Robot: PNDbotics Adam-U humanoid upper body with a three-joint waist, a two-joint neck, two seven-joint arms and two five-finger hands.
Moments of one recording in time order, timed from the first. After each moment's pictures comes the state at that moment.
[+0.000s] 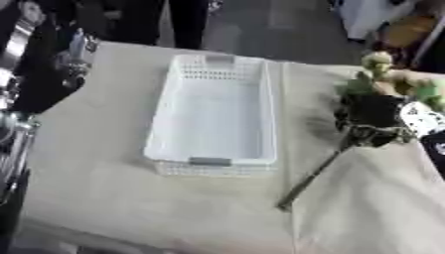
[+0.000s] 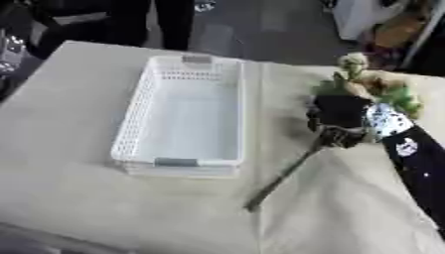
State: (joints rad) left arm -0.36 0.43 -0.04 -1.99 -0.19 -0.16 -0.10; right arm -0.77 -0.52 0.24 -0.81 1.77 -0.75 -0.27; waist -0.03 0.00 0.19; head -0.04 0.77
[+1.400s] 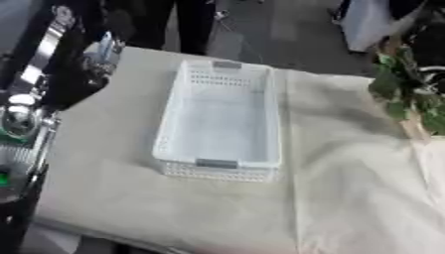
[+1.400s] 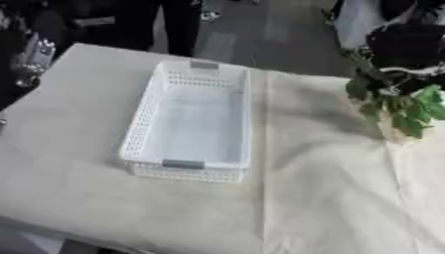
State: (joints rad) left arm -0.33 0.45 -0.04 -1.99 -0.20 -0.15 -0.09; right arm -0.90 -0.79 0.32 -1.21 1.32 -0.80 0.15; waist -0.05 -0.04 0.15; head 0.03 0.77
